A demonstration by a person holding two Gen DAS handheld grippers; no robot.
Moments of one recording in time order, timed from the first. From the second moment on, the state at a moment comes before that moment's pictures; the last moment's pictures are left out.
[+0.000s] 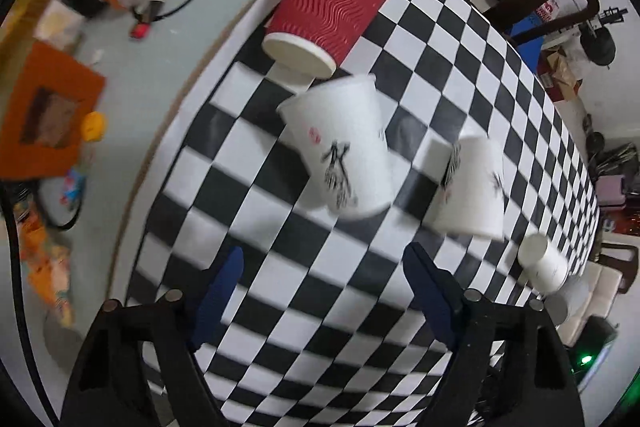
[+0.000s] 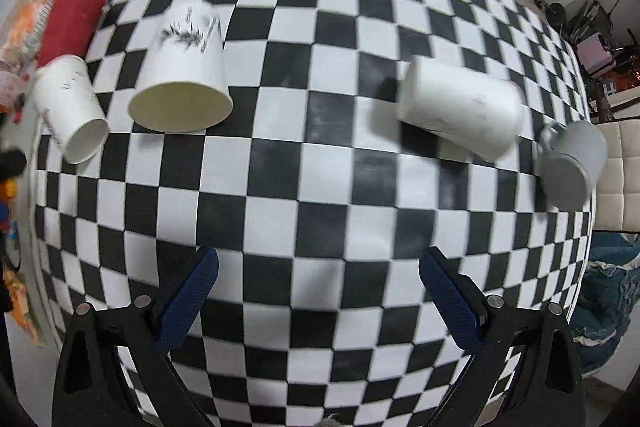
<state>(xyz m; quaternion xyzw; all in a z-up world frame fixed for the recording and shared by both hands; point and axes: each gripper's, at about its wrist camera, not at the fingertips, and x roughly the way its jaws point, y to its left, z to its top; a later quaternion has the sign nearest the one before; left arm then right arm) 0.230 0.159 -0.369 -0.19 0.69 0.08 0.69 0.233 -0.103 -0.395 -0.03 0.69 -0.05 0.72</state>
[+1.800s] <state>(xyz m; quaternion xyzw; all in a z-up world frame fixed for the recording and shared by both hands) 0.110 -0.020 -0.360 0.06 0.69 -0.05 0.72 0.085 -0.276 -0.379 0.03 0.72 -0.13 0.68</state>
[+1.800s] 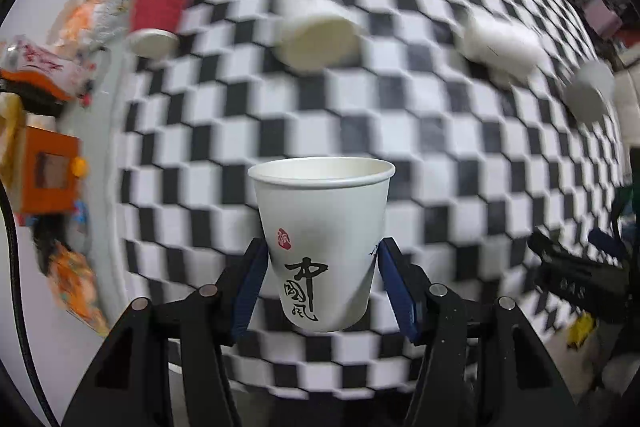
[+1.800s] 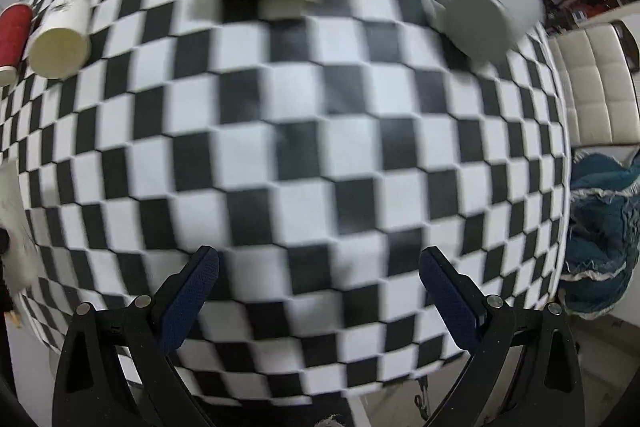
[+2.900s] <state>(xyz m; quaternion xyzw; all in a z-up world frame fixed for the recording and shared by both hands) 0.127 -0.162 -0.410 0.08 0.73 -0.05 0.68 0.038 -0.436 -0.436 0.09 0.72 -0.18 0.66</state>
